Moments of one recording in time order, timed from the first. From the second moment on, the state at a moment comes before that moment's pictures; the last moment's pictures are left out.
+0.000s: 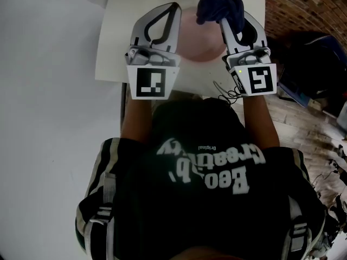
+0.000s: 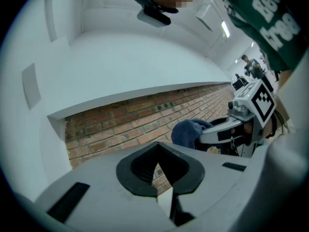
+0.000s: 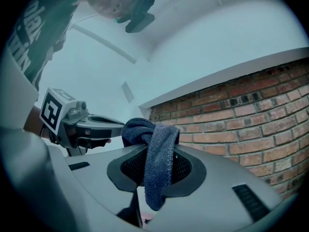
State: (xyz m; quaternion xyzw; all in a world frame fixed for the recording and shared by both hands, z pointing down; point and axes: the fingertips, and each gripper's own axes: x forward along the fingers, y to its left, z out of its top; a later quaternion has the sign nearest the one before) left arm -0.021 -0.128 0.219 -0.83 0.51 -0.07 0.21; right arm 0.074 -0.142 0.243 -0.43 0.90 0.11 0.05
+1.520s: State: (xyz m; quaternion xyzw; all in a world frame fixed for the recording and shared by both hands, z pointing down) left arm -0.038 -0.182 0.241 -0.85 0.48 -0.09 0.19; right arm 0.038 -0.220 0.360 -0.44 0.89 -0.02 -0.09
